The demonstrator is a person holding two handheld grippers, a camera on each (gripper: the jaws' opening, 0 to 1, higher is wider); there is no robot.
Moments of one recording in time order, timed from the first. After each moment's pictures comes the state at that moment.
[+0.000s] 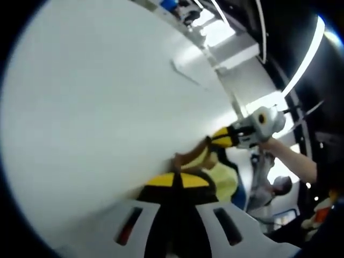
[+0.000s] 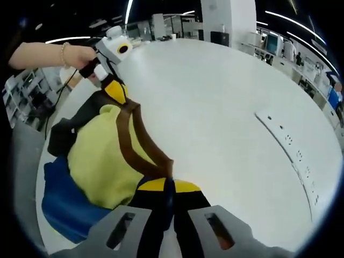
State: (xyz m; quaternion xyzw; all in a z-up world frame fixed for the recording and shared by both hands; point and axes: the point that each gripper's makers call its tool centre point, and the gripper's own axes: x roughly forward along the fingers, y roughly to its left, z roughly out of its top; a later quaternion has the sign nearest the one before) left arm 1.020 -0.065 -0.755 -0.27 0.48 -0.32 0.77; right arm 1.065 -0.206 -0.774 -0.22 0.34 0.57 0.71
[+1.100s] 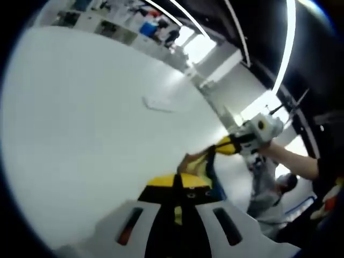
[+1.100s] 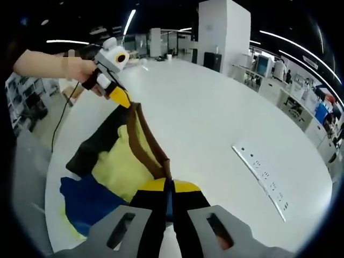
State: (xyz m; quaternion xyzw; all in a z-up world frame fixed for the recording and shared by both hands) left arm 1.011 -0.068 -0.658 -0.23 0.37 -0.34 0.83; right arm 1.046 -0.218 -0.671 -0.22 0.26 0.55 0.76
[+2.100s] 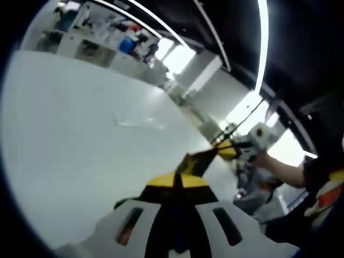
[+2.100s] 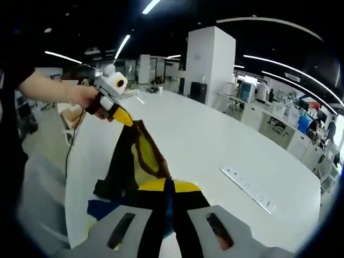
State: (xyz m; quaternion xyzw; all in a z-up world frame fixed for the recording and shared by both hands) left arm 0.956 -0.091 -0.572 -0.23 0.30 -0.39 0.84; right arm 0.972 -0.242 -0.567 -0.17 0.16 0.52 0.82
